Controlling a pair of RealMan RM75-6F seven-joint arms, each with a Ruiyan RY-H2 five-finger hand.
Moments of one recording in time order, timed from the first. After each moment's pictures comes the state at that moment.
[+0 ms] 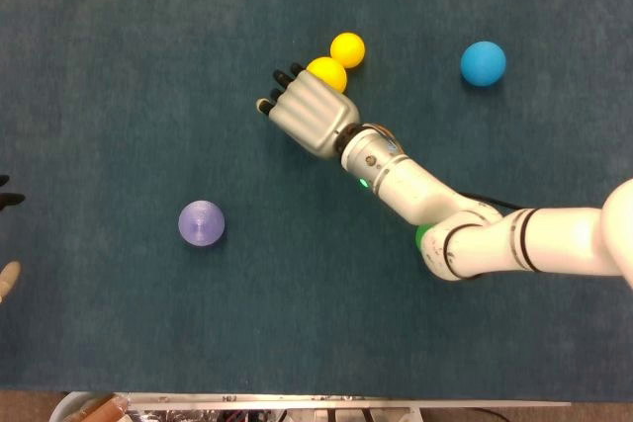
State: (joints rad) left arm -0.08 -0.92 0.13 -1.71 1.68 1.43 -0.15; right arm 1.34 -1.81 0.10 -1.23 -0.71 0.73 -0.84
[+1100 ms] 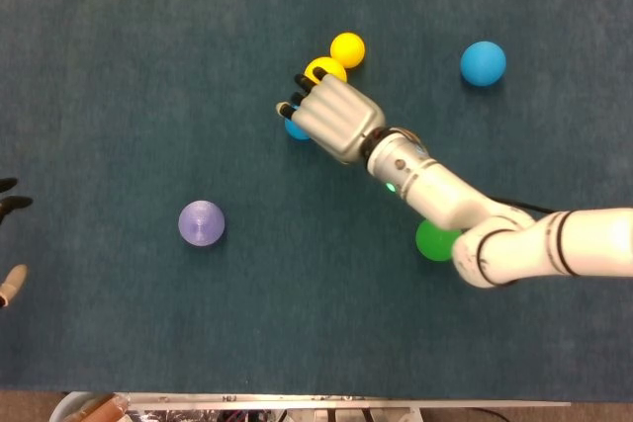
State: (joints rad) left arm -0.08 -0.92 0.14 -1.72 1.69 1.42 -0.14; right arm 1.28 -1.73 0.07 -1.34 -0.77 0.77 -0.78
